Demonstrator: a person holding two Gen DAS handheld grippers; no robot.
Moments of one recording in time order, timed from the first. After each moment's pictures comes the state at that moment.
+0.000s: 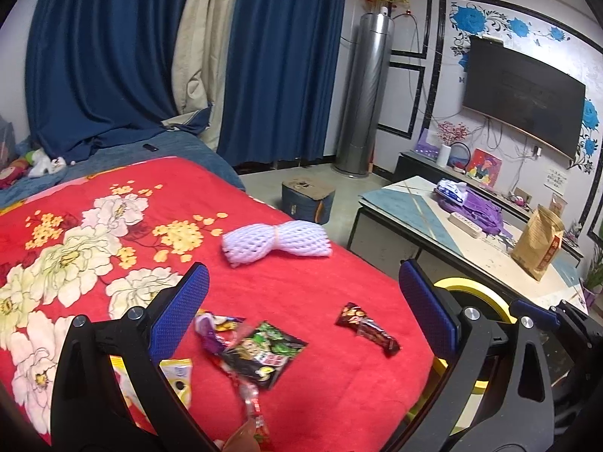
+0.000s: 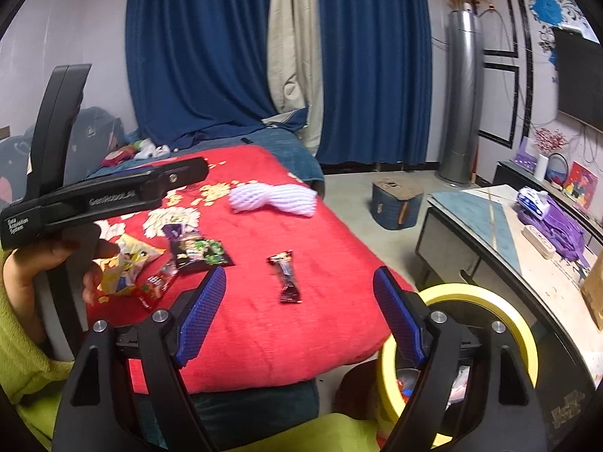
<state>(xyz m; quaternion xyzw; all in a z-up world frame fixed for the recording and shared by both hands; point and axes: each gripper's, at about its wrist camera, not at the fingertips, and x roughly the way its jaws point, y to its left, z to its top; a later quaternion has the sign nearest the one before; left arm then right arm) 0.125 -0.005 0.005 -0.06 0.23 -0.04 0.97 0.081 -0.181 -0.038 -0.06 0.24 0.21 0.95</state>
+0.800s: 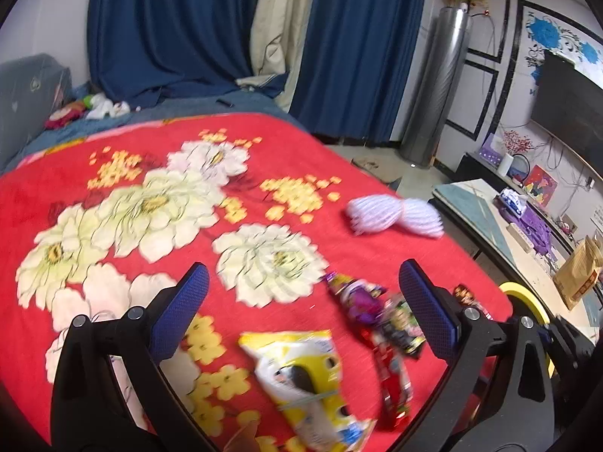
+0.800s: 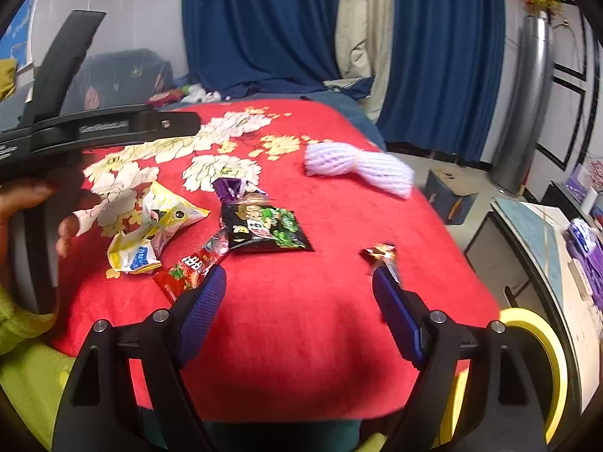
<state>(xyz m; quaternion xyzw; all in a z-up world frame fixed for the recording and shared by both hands) 0.115 0.100 -0.025 -0.12 0.30 0.07 0.94 0.122 -0.086 -0.083 -0.14 0.29 0.30 0.90</state>
